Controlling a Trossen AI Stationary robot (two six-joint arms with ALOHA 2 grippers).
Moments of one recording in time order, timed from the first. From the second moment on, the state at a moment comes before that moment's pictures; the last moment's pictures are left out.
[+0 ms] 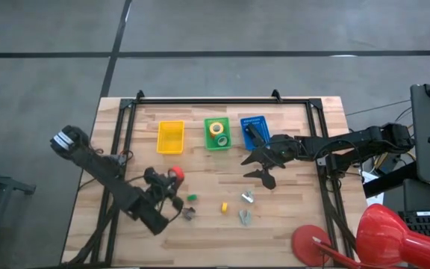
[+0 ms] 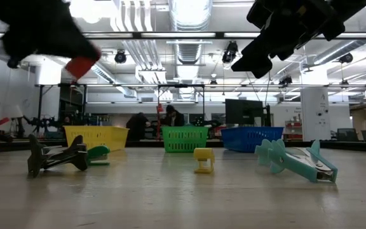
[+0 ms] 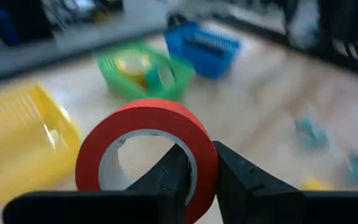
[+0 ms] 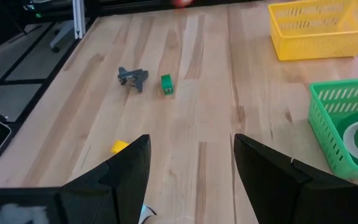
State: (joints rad) left arm -0.70 1.46 0.91 -0.69 -1.15 -1.40; right arm -0.01 1.23 0.64 0.07 -0.21 0.11
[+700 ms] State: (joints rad) left arm -0.06 1.51 0.92 0.13 -0.81 -0.56; right arm 0.00 1.23 0.61 0.06 -0.21 0.12
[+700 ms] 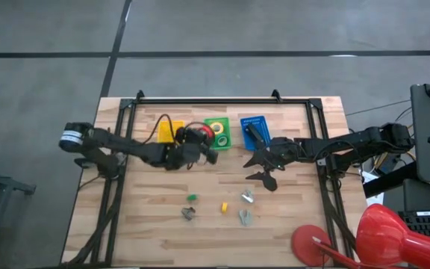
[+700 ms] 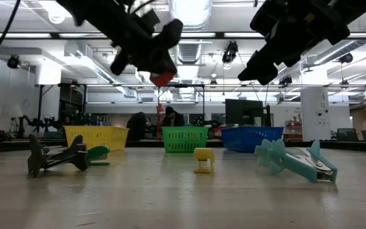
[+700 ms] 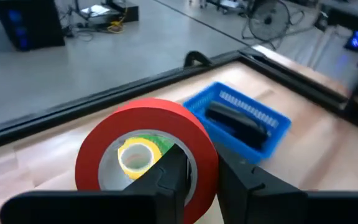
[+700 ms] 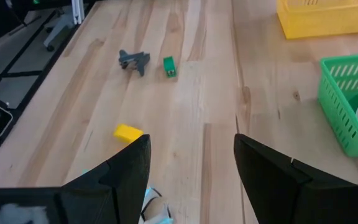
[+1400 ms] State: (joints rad) left arm 0.04 1.87 1.05 0.33 -0.67 -0.55; right arm 0.00 1.23 0.59 0.07 -0.21 0.14
